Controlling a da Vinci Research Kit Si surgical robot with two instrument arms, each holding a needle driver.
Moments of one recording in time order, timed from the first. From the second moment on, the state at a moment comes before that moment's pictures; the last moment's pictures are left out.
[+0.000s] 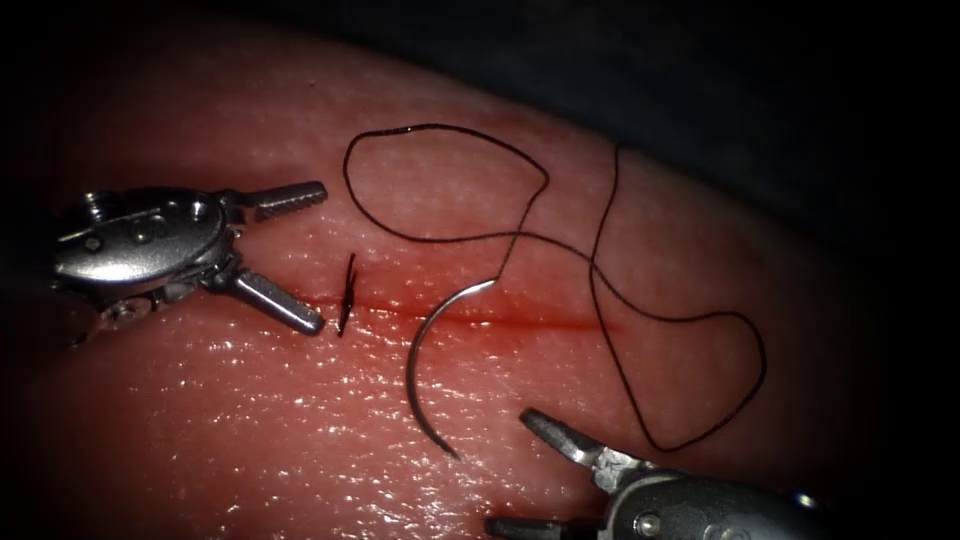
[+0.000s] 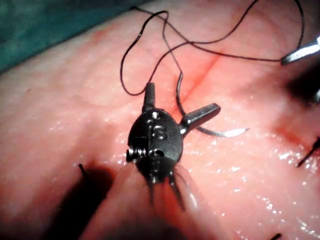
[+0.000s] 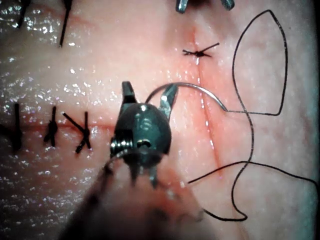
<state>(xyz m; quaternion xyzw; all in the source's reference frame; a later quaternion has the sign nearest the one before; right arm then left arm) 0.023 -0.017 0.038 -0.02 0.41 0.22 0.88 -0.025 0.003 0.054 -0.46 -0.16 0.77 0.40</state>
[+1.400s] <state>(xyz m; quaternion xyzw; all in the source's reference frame) 0.024 -0.018 0.038 -0.01 0.40 0.22 0.89 -0.034 -0.004 0.064 -0.19 -0.12 0.82 0.53</state>
